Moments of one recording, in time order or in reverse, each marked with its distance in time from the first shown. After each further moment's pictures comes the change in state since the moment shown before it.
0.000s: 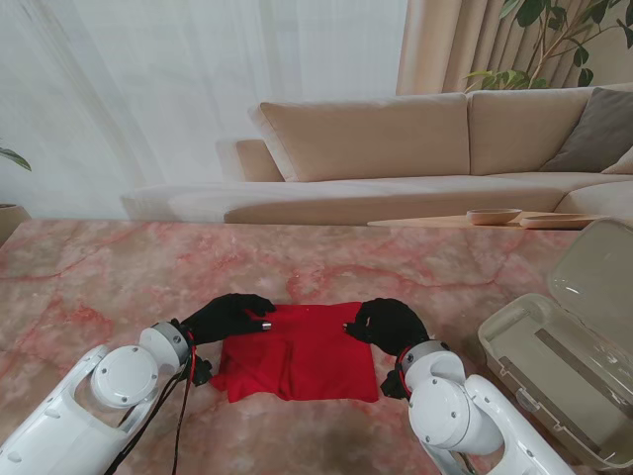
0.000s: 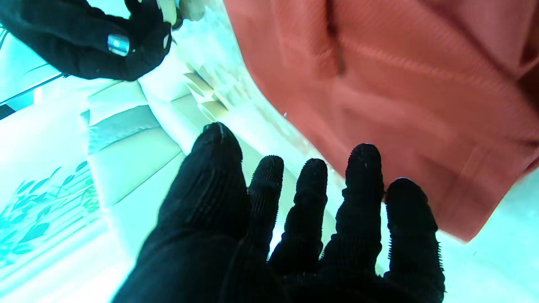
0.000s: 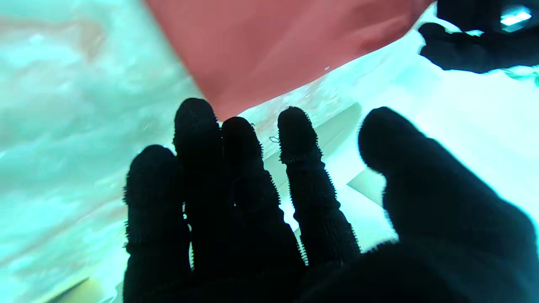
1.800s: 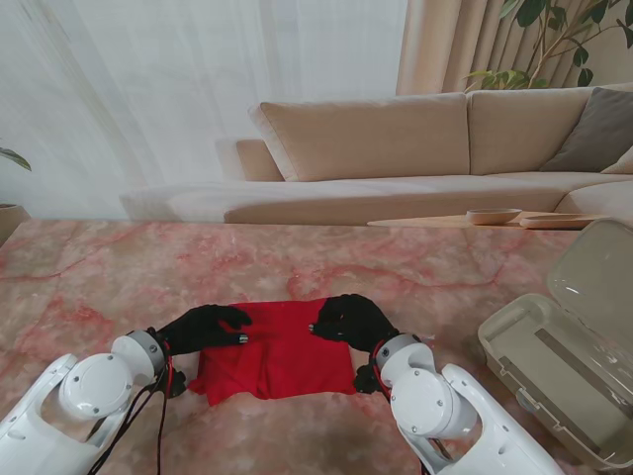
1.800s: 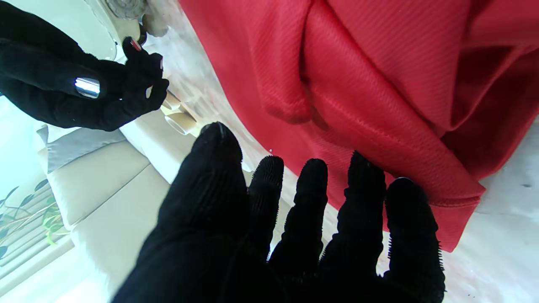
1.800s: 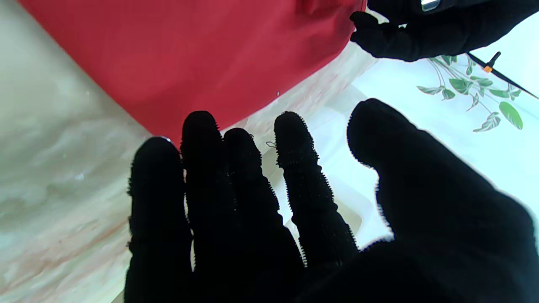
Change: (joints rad) left arm 0.112 0.029 -0.123 -0.107 0.089 0.071 -0.097; right arm 0.122 -0.005 -0.124 0.109 0.182 -0.149 -0.023; left_hand 0.000 0.000 0.000 0.000 0.000 0.000 -0.014 0.000 0.000 0.000 -0.012 0.011 0.005 0.016 -0.021 0.012 0.008 0.000 0.014 0.013; right_hand 0.041 -0.069 0.054 0.000 -0.041 0.036 0.026 -0.046 -0.107 0.015 -0.087 -0.052 -0.129 -0.007 -0.149 -0.035 -0.022 -0.028 -0.240 0.161
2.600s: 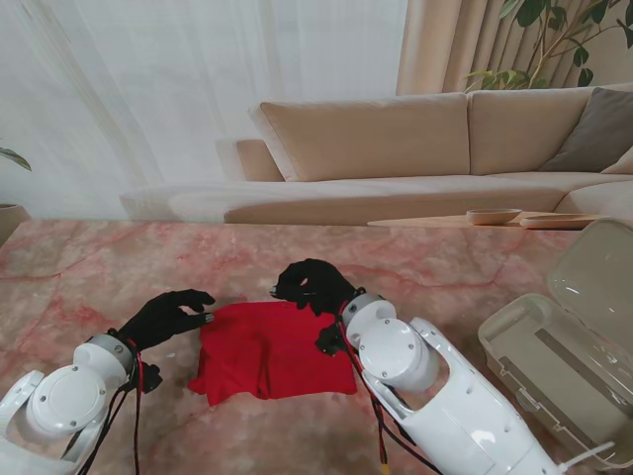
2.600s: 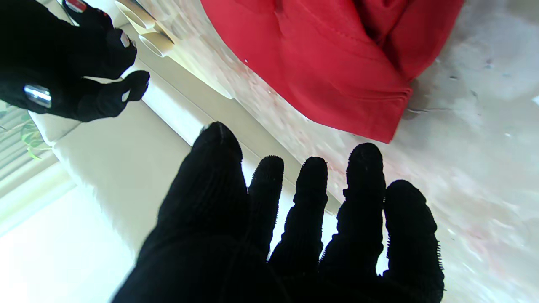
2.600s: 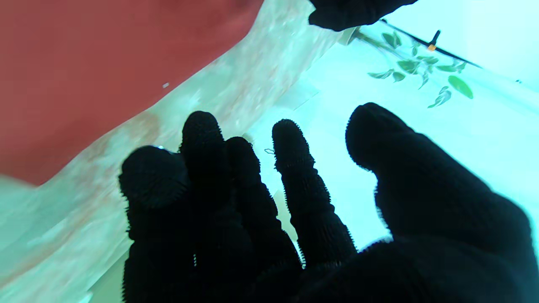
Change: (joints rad) left arm 0.111 -0.032 -0.148 -0.068 -0.008 0.023 0.153; right arm 0.216 -0.073 -0.101 0.076 0.224 0.051 0.026; left_hand 0.000 0.000 0.000 0.000 0.000 0.000 0.000 0.000 0.000 0.000 0.048 0.064 0.001 0.000 0.087 0.115 0.012 -0.008 0.054 0.036; right_hand -0.005 0.020 0.010 0.000 -0.026 0.024 -0.174 0.090 -0.089 0.015 0.019 0.002 0.001 -0.002 0.153 0.096 0.259 -0.054 0.176 -0.024
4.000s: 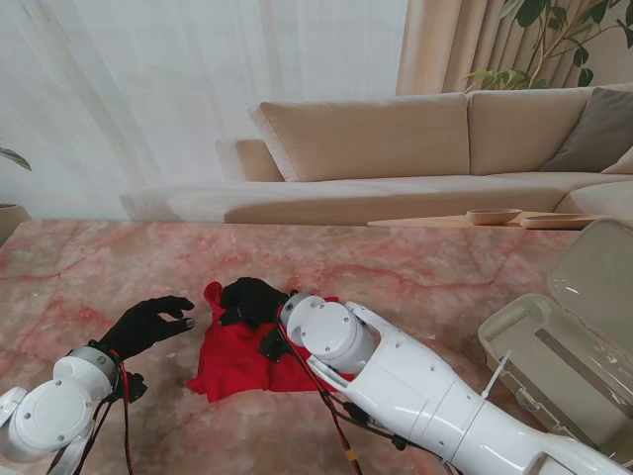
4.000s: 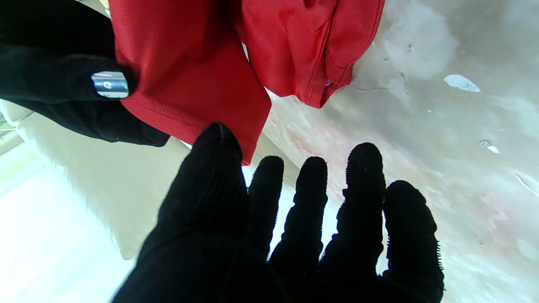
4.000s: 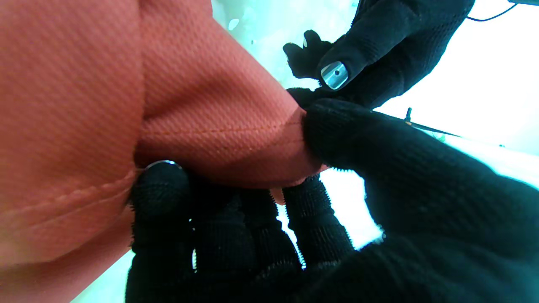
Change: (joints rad) left arm 0.076 -0.013 -0.070 -0.025 0.025 0.023 0.048; right arm 0.321 -0.126 -0.346 0.367 0.319 -0.086 0.045; left_hand 0.000 0.000 0.000 0.000 0.000 0.000 0.000 0.000 0.000 0.000 0.002 0.010 0.001 0.000 0.040 0.026 0.000 -0.002 0.023 0.010; right_hand 0.027 -0.234 0.336 0.159 -0.021 0.032 0.559 0.207 0.000 -0.004 0.136 0.139 0.050 -0.030 0.140 0.014 -0.253 0.003 0.153 -0.039
